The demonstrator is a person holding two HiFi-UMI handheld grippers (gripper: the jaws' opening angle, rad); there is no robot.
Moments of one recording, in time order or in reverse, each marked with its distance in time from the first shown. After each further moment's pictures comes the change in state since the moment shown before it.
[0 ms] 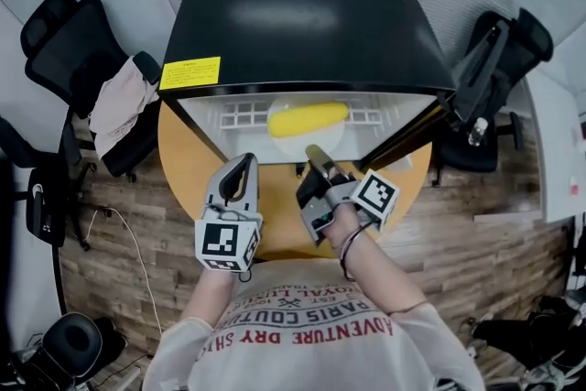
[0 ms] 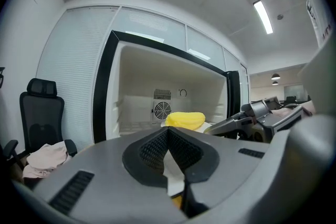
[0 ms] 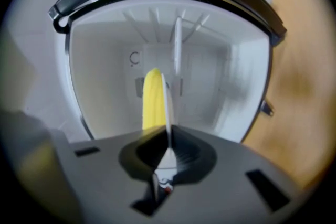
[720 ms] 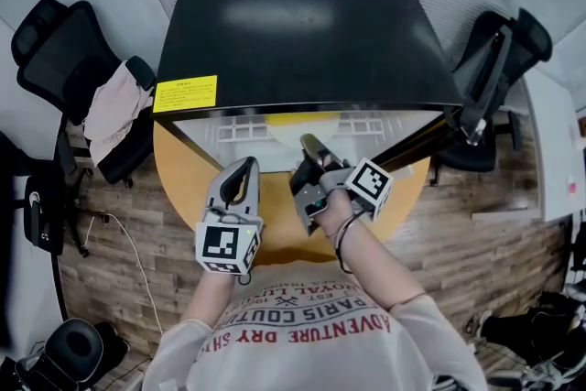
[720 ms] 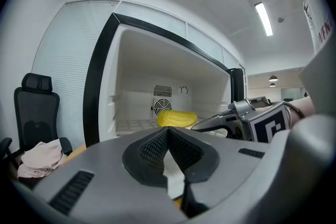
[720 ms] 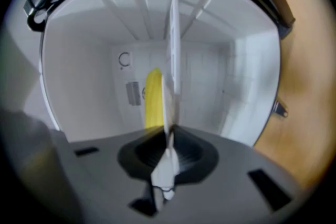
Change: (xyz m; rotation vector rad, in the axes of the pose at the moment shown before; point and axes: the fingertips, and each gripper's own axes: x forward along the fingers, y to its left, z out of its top) left arm 0.022 0.008 -0.007 -0.015 0.017 -0.038; right arm 0.044 0.000 0.018 0.065 -0.045 -0.015
